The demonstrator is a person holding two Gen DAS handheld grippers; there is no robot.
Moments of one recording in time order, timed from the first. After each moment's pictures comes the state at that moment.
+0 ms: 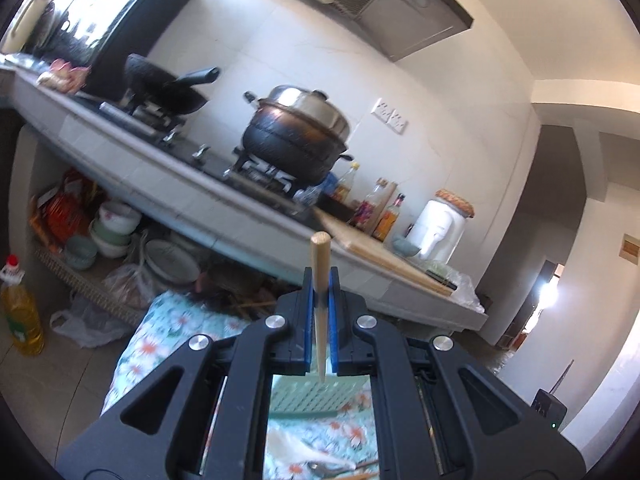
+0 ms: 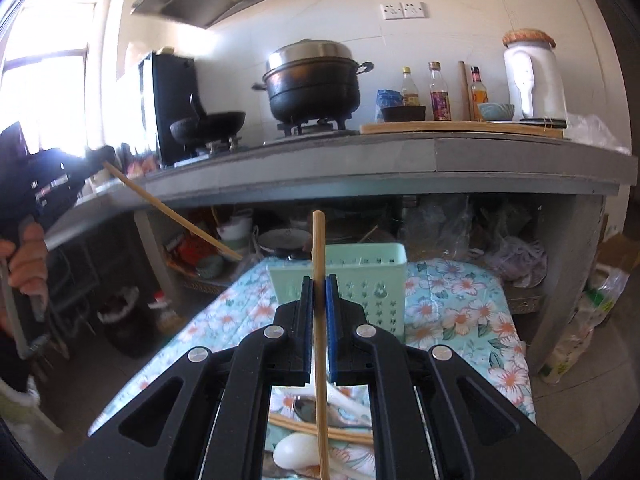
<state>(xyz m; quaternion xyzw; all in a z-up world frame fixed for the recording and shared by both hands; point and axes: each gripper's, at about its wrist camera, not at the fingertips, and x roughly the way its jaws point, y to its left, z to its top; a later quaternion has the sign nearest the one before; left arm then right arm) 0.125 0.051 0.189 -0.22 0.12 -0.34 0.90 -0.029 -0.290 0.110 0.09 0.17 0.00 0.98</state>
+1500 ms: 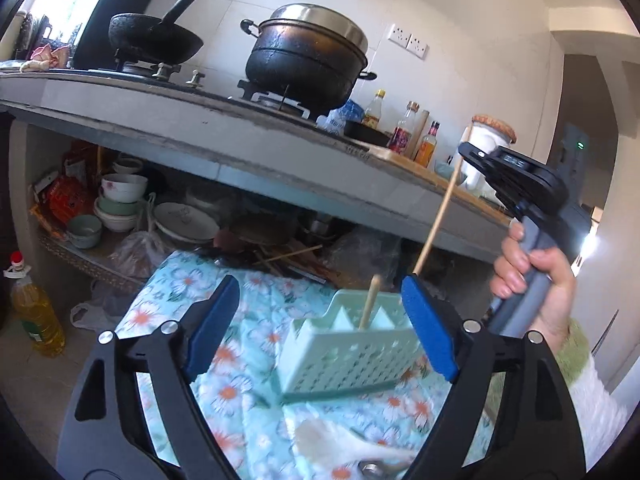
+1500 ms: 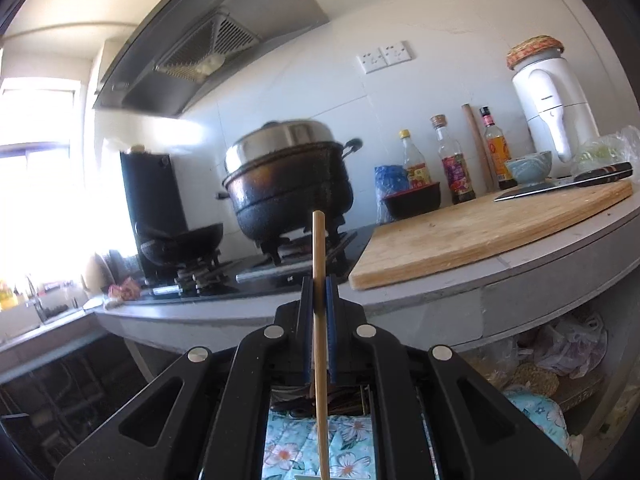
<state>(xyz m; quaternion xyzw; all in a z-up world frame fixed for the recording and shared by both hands) 0.167 -0.036 0.095 -0.13 0.20 -0.29 0.93 0.172 -0.359 0.193 0.15 0.04 0.01 0.99</state>
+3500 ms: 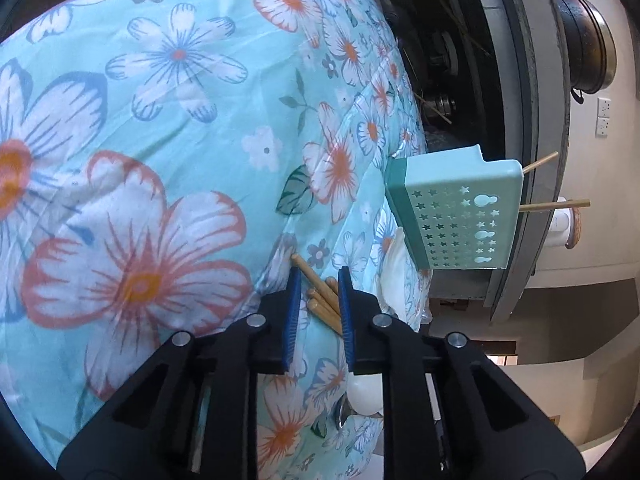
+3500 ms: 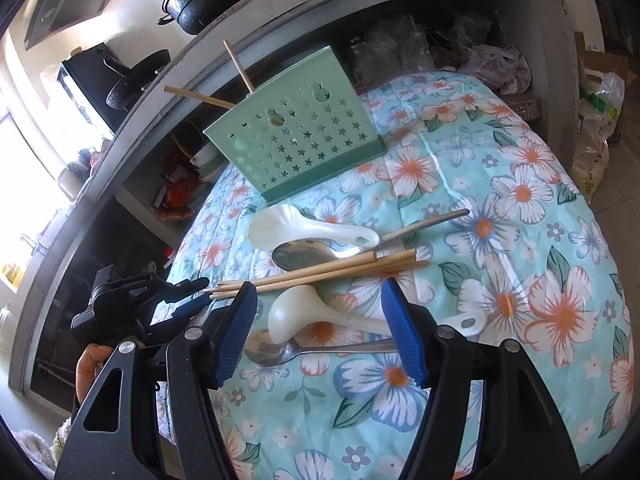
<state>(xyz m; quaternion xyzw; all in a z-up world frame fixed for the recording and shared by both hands) 0.152 0.037 -0.115 -0.46 0.53 -0.20 0.68 -0.051 -0.311 -0.017 0.28 0.35 -0.01 0.89</state>
